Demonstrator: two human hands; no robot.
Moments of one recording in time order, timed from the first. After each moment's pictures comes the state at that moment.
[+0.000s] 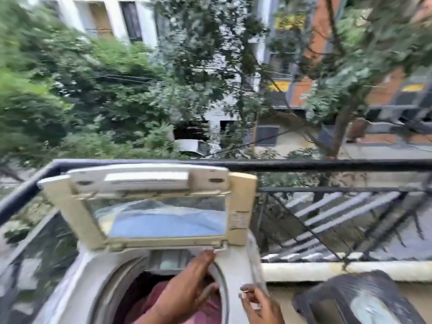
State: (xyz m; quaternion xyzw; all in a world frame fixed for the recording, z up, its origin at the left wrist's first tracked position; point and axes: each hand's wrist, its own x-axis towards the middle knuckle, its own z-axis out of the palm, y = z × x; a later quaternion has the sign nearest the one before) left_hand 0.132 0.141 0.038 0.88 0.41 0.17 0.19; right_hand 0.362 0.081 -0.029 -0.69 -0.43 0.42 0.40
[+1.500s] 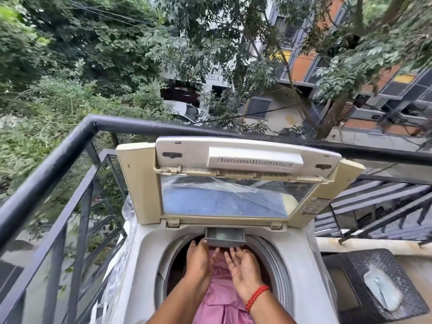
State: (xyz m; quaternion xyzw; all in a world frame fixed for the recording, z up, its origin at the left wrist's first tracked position) left_hand -0.004 0.211 -0.049 0.00 0.54 0.45 0.71; right_hand 0.094 0.183 -0.034 -0.53 0.10 0.58 0.61
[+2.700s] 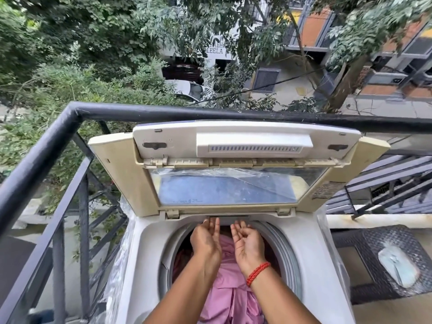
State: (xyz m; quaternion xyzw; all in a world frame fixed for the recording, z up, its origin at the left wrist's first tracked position) left_hand 0.016 0.244 -0.028 -0.18 0.50 0.58 0.61; right_hand 0.099 0.221 -0.032 -0.47 0.18 0.57 0.65
